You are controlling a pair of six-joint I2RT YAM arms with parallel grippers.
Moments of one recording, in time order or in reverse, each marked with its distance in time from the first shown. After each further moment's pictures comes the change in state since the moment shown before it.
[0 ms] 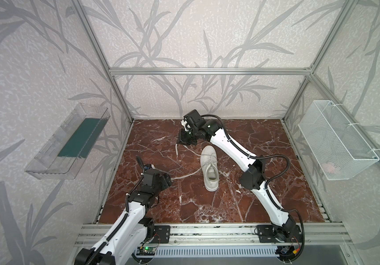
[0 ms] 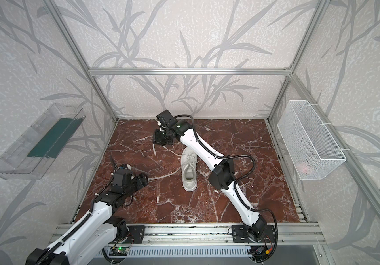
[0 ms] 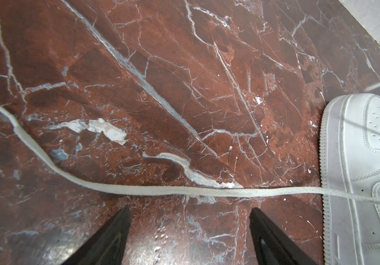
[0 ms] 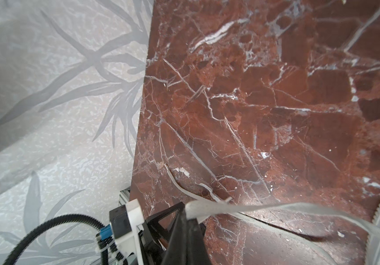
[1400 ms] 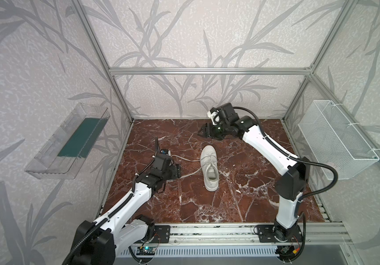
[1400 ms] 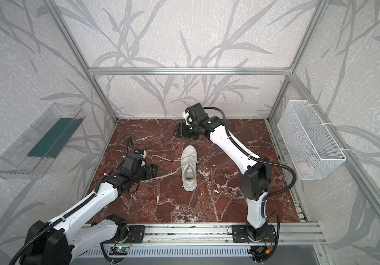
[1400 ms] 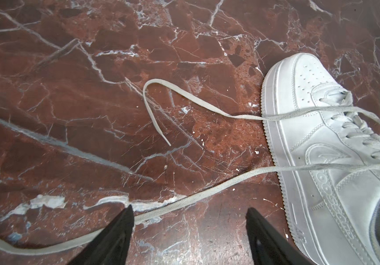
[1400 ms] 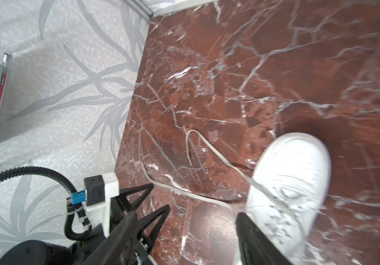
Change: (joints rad) left arm -0.183 0.286 0.331 -0.092 -0.009 0.245; right arm -0.229 -0.614 -0.766 0.205 0.010 -0.253
